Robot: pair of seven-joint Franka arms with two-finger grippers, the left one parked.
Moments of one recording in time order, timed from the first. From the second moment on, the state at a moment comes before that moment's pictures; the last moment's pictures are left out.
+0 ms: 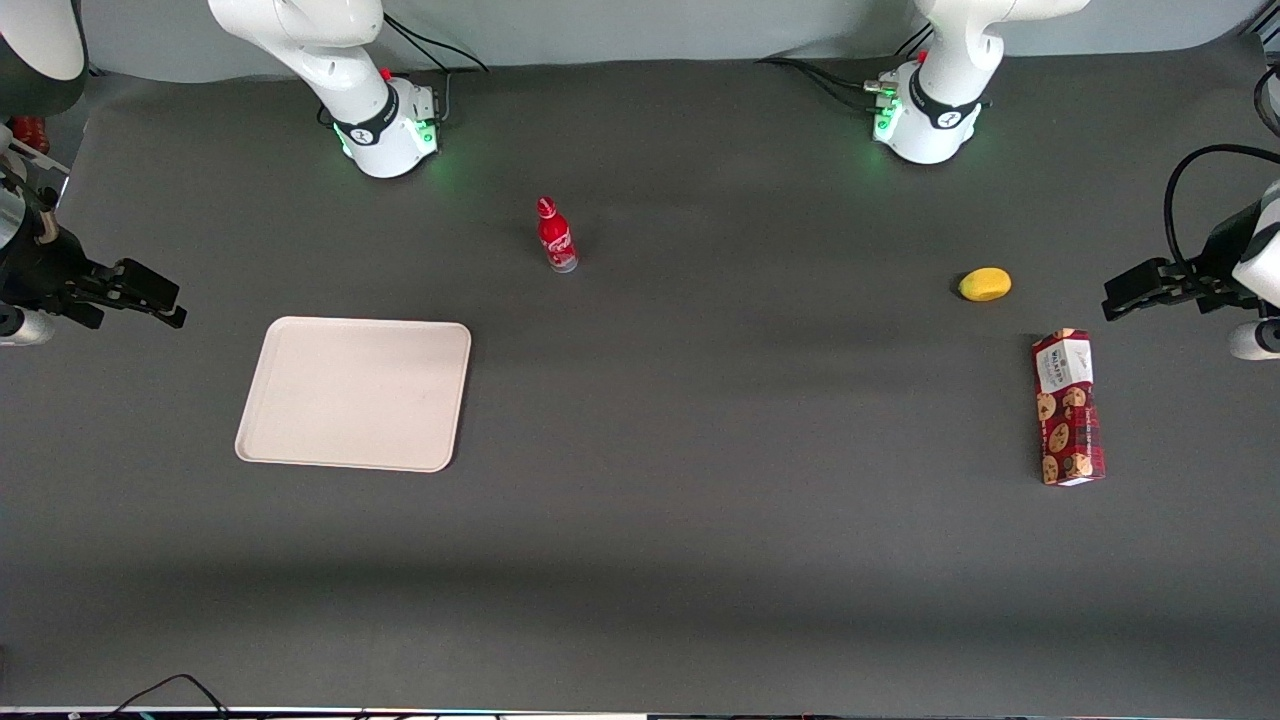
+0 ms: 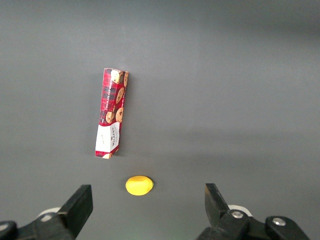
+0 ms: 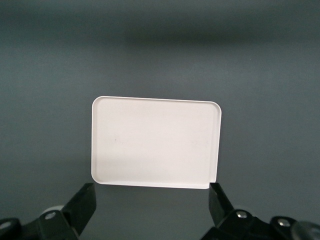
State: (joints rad) arm -0.13 -0.03 0.10 -1.69 -0.01 1.70 0.01
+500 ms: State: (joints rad) arm -0.09 -0.03 0.13 -1.69 0.01 1.66 0.09
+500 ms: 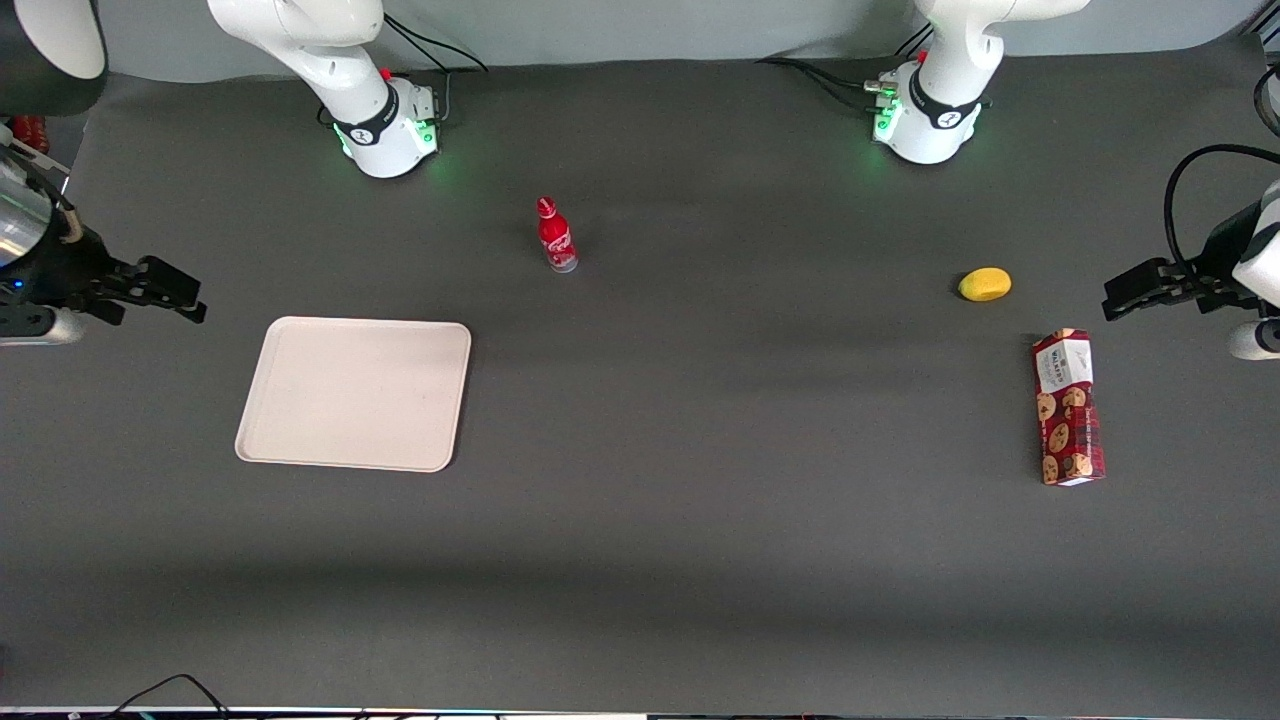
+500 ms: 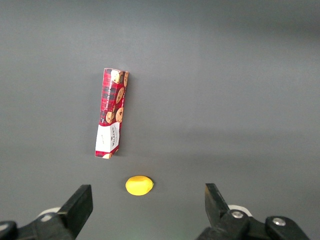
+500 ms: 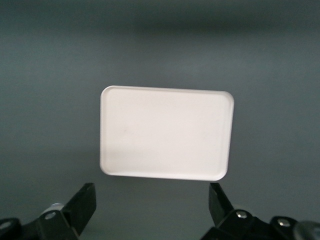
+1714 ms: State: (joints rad) arm -0.07 -0.36 0.77 -2.35 0.37 2.06 0.47
